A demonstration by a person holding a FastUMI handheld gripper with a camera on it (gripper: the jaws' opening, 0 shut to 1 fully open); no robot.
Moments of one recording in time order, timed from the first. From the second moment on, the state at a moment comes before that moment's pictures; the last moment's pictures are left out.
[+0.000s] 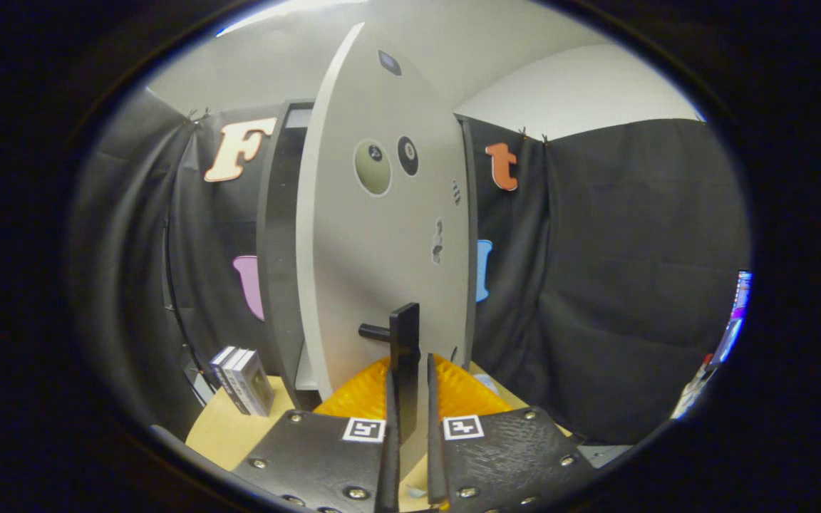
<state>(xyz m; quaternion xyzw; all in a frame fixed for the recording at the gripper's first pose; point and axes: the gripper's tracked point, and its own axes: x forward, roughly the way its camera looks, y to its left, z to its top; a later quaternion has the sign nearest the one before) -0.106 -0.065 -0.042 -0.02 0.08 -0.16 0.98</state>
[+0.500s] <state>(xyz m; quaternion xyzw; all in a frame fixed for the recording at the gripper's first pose) -0.138 -0.124 -0.035 -0.01 0.09 -0.18 0.98</state>
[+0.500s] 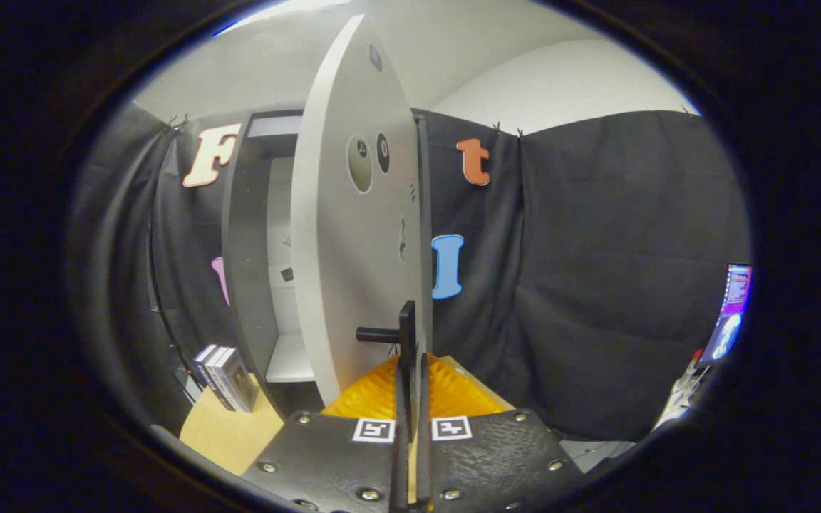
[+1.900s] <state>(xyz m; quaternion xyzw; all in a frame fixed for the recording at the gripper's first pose) -0.200 -0.229 -0.036 0.02 0.07 -0.22 0.97</state>
